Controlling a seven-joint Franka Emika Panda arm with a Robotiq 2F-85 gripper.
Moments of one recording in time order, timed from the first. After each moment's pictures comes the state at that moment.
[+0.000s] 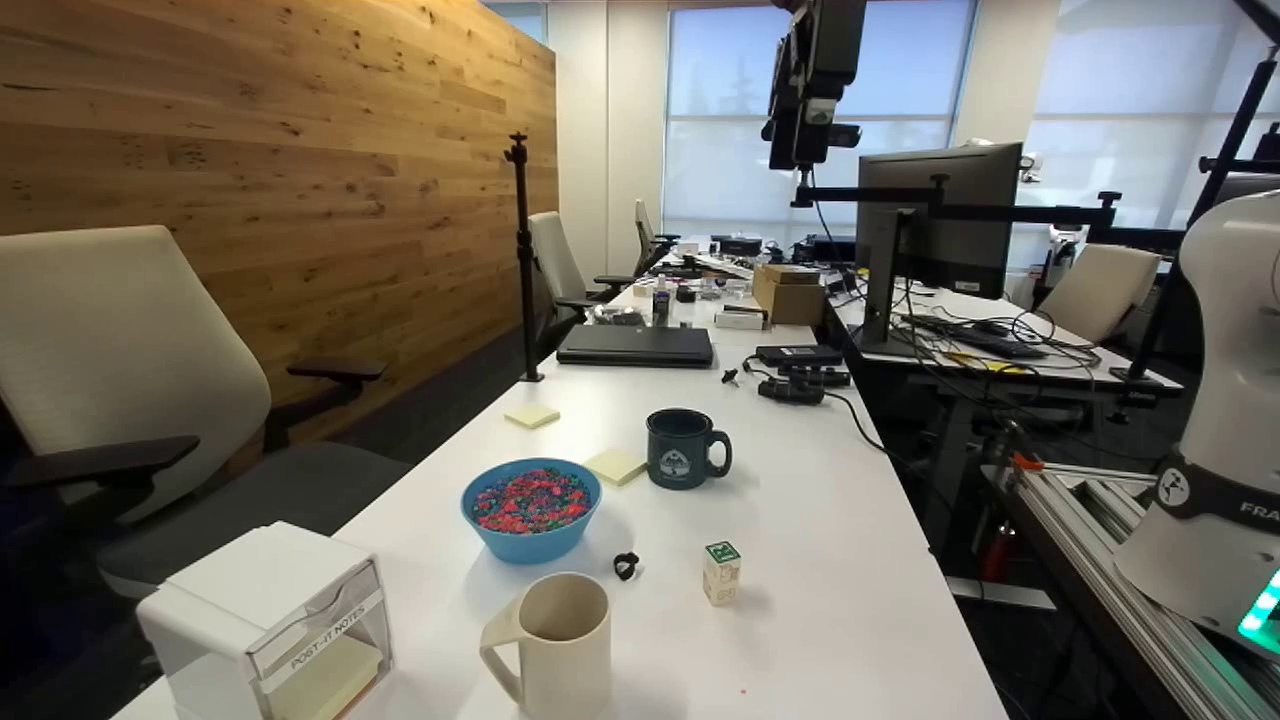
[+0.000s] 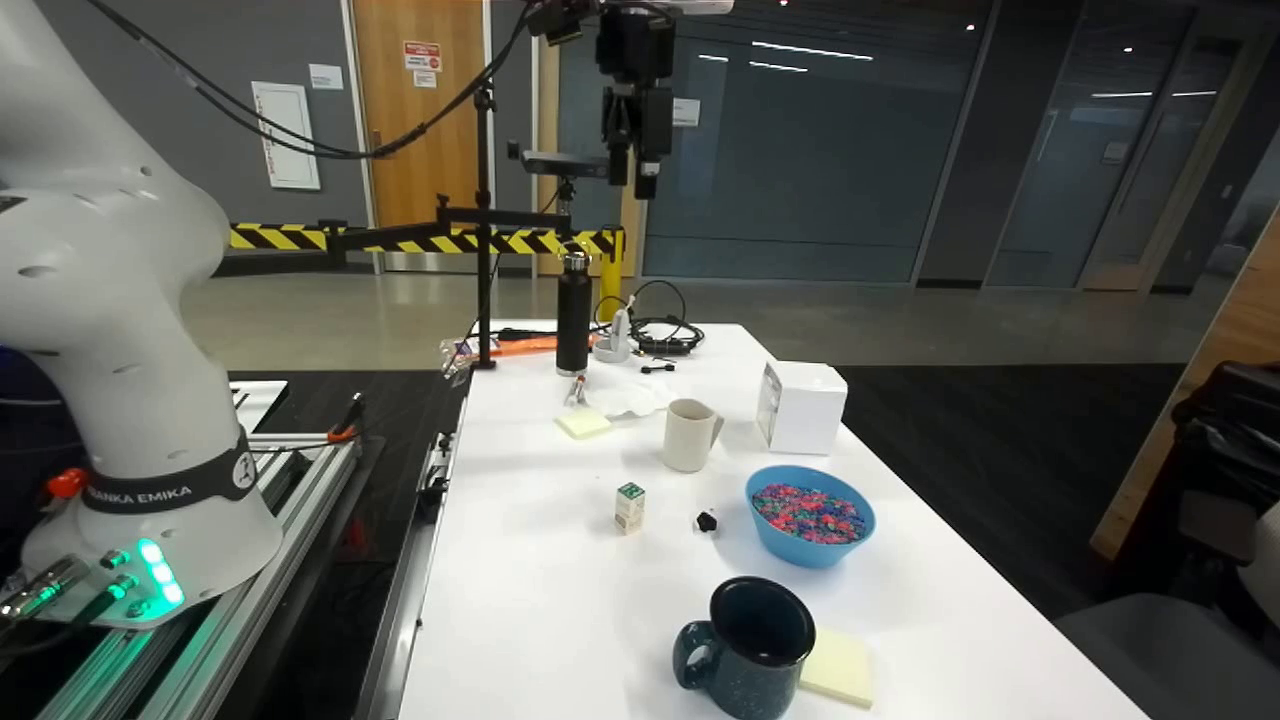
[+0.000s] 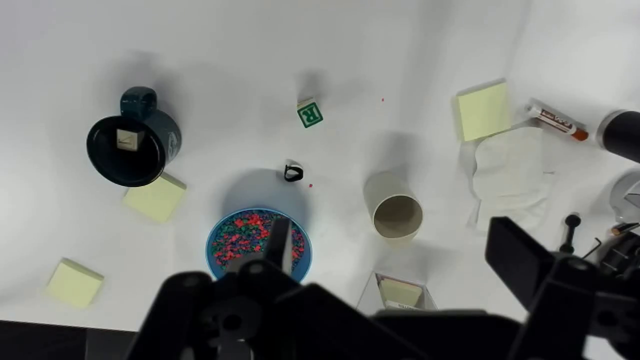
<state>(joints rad) 0.10 -0.37 0.09 -2.13 0.05 1.83 0.01</state>
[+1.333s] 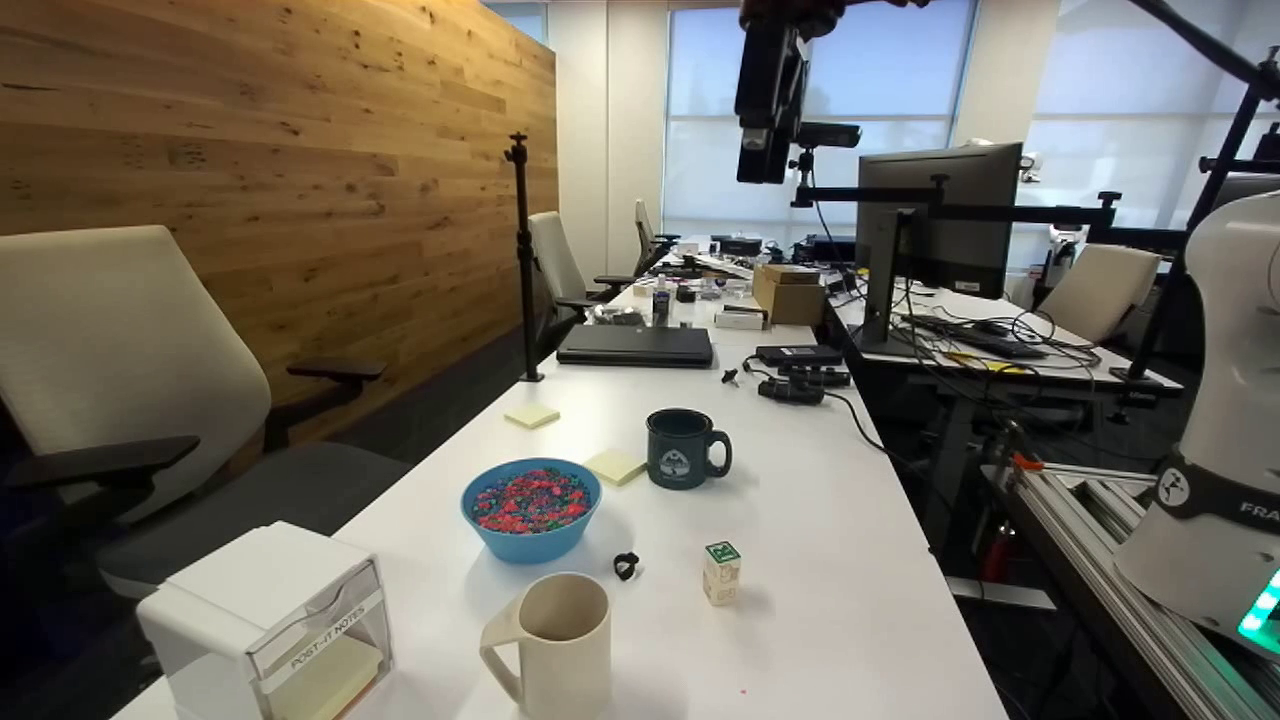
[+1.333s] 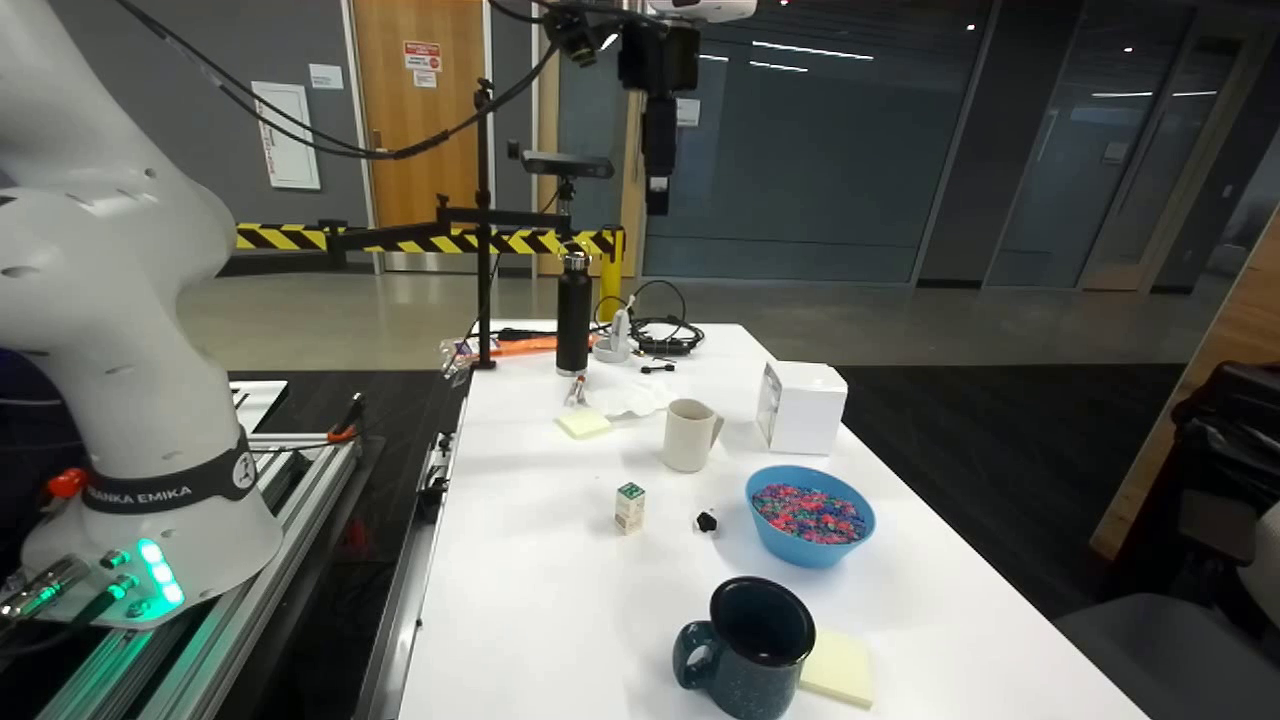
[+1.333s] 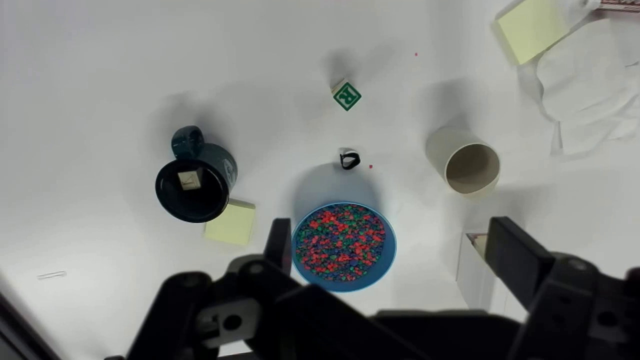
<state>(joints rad) 0.04 -0.33 0.11 -2.13 -0.01 1.89 0.33</state>
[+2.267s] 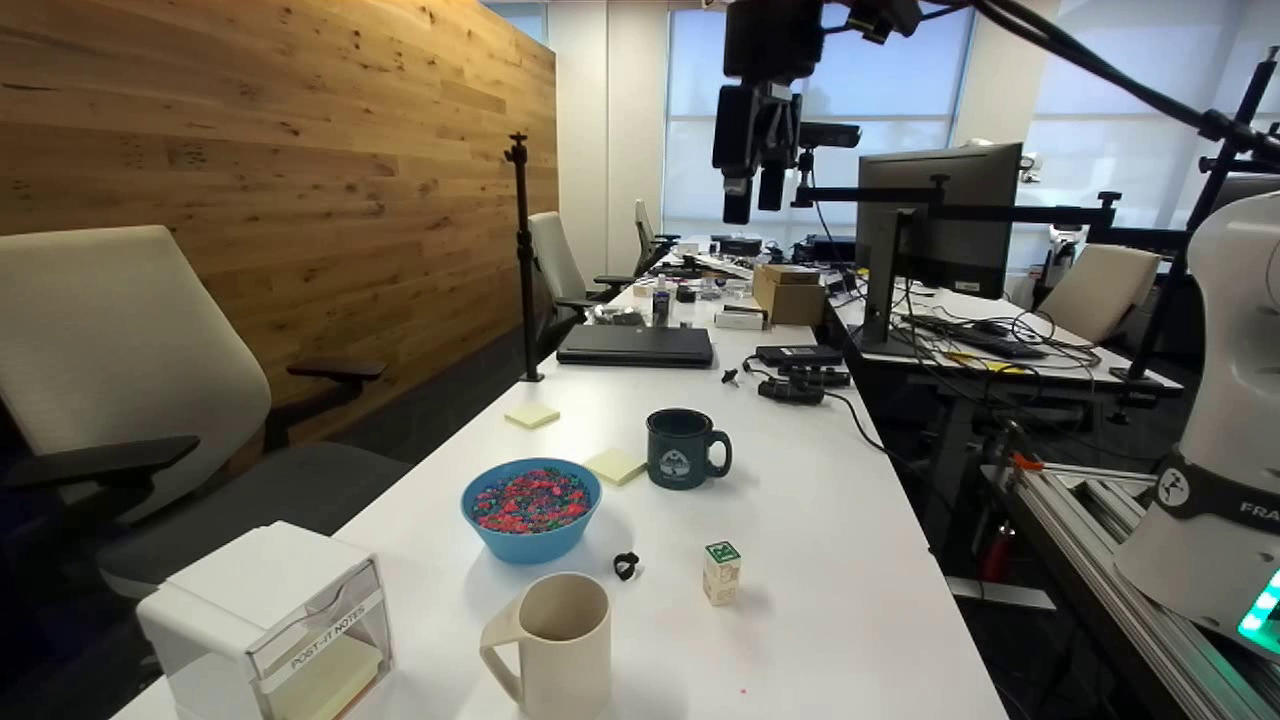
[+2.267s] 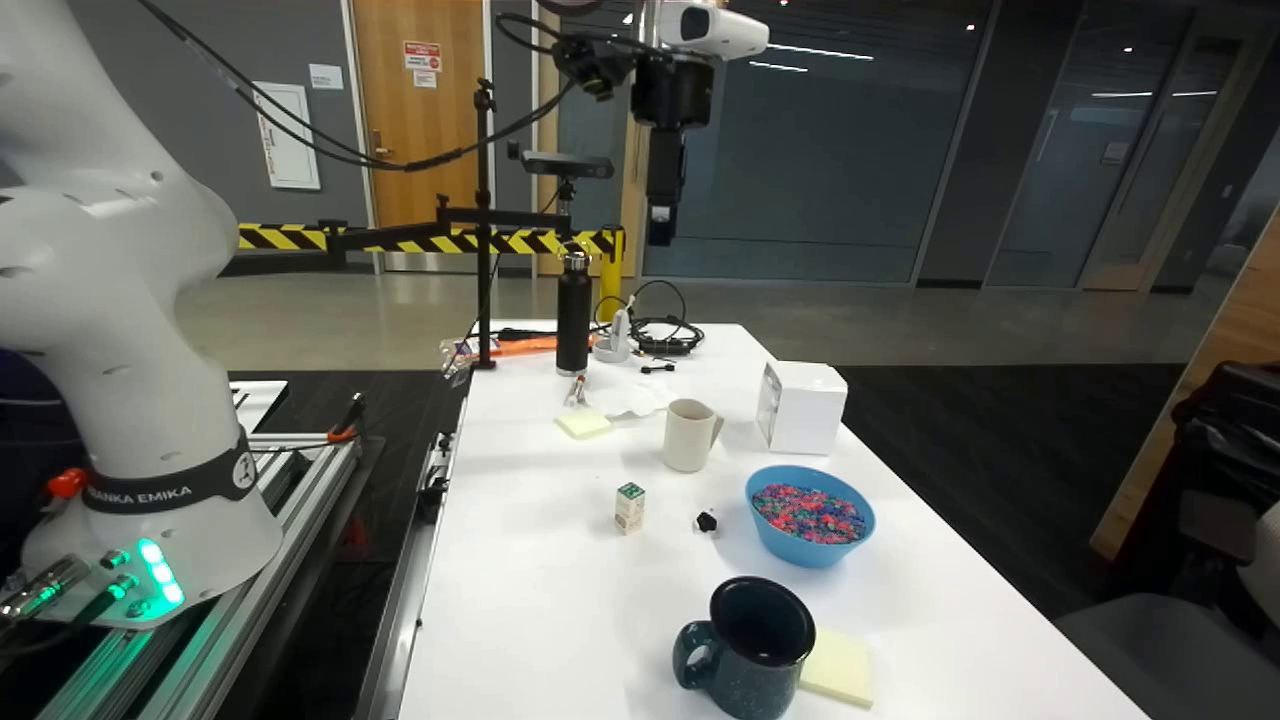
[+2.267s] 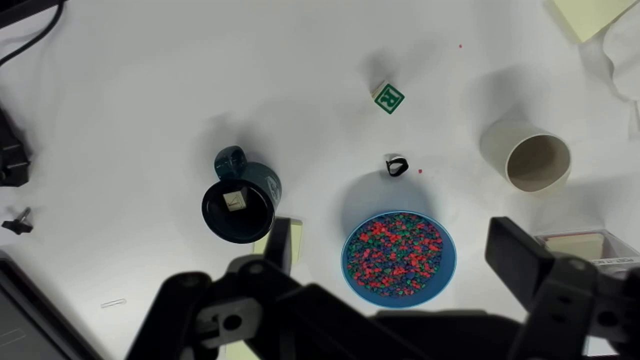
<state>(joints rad) 0.01 -0.27 0.11 -2.13 -0.08 1.88 0.45</state>
